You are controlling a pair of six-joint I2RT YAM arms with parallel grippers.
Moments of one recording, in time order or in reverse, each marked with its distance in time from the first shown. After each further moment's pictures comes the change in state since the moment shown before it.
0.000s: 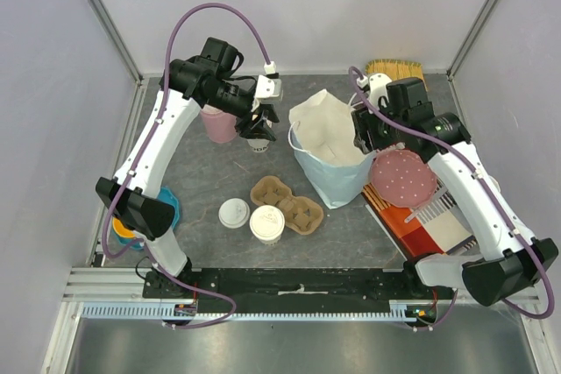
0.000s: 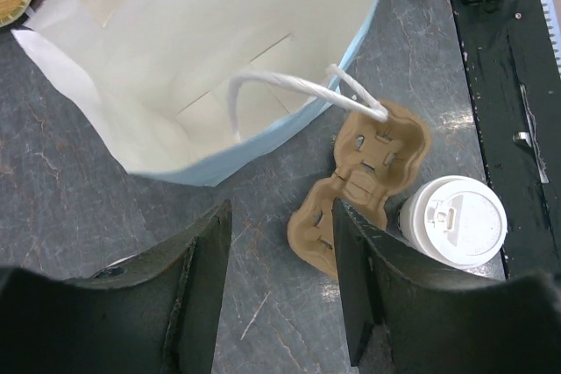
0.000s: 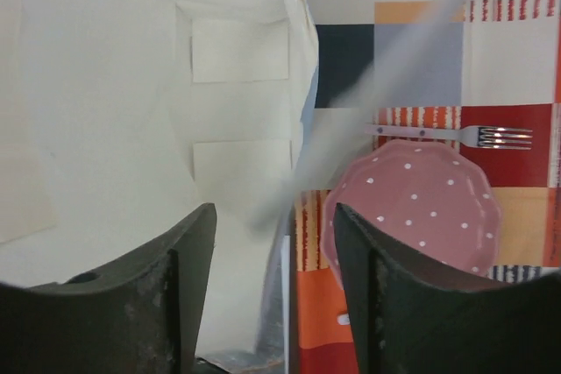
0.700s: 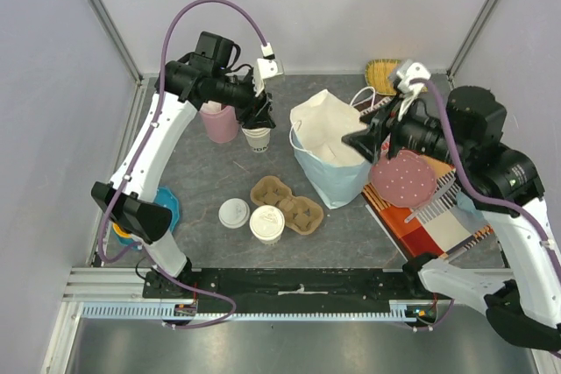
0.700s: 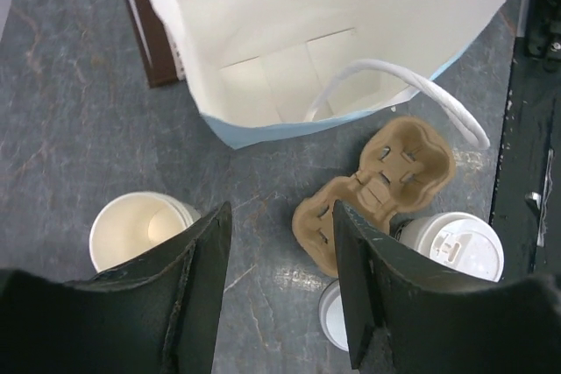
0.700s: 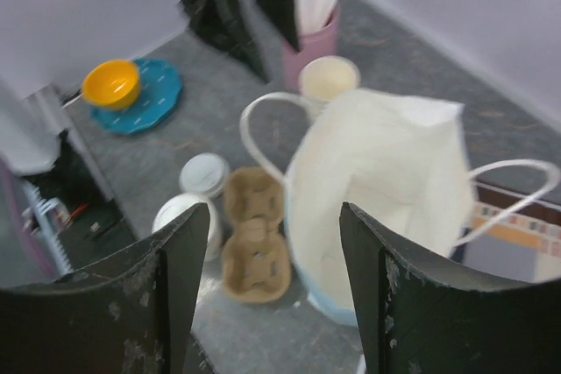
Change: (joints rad) left arm 0.000 -0.024 -0.011 0.153 -0.164 -0.331; right arm 0.103 -0.218 0.233 0.092 -0.272 0.069
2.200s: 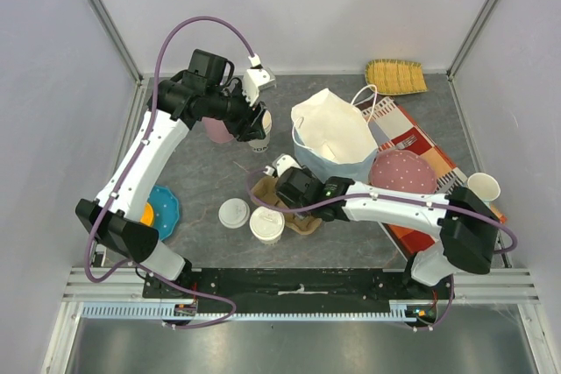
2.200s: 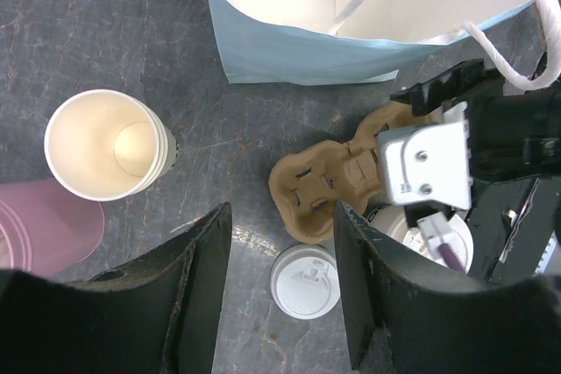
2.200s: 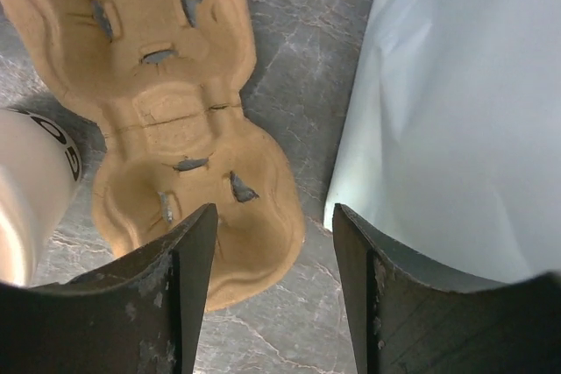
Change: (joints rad) left arm 0.000 -0.164 -0.248 0.119 -0.212 -0.277; right arm 0.627 0.450 -0.599 0.274 0.826 0.196
